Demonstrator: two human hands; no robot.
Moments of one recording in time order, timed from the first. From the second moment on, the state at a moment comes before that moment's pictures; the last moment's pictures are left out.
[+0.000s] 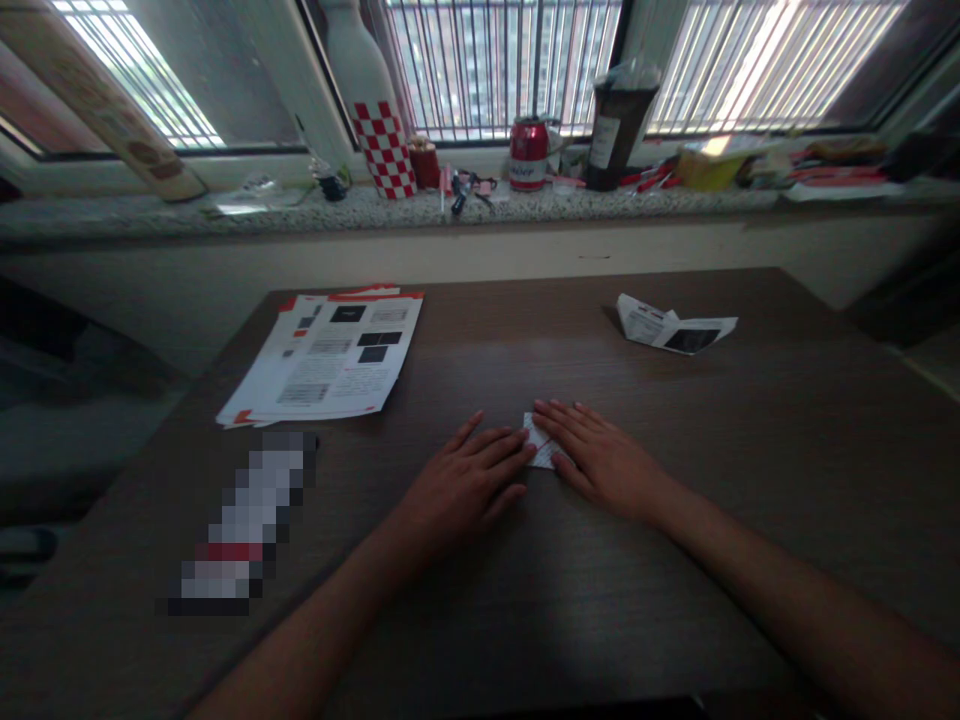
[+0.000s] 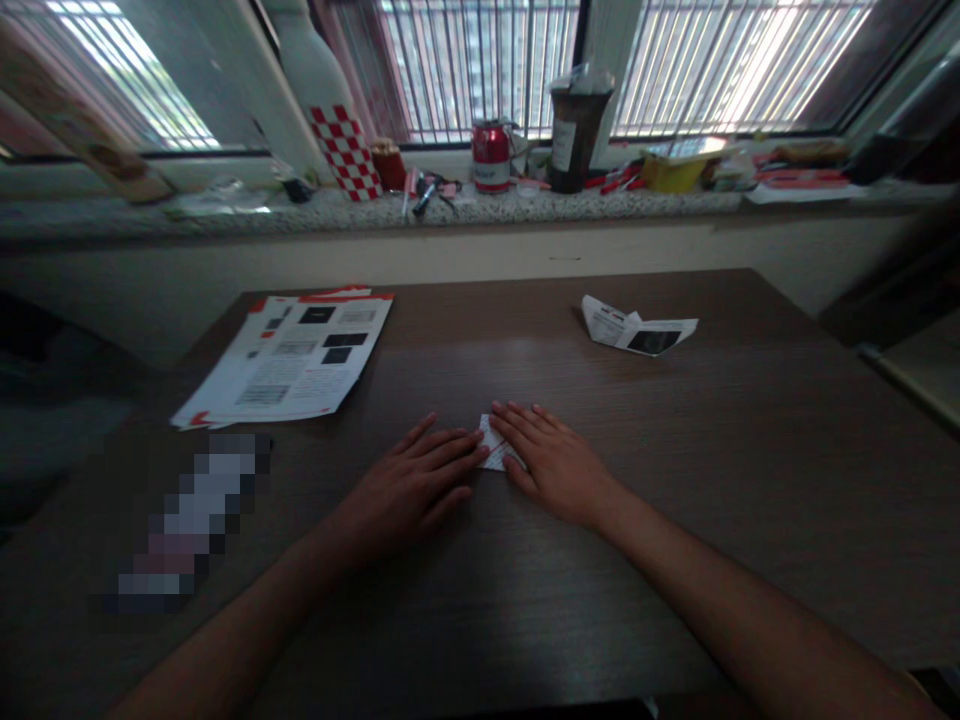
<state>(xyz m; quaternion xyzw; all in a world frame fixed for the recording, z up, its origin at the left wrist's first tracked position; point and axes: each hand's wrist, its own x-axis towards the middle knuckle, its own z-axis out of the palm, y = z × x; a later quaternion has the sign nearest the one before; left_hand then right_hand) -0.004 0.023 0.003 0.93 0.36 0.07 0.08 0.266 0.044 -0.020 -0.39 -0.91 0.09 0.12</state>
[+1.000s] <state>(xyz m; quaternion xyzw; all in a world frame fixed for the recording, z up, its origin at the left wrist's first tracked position) -0.007 0.017 0.006 0.93 0.34 0.09 0.11 0.266 0.044 -0.026 -0.37 -0.92 0.08 0.12</state>
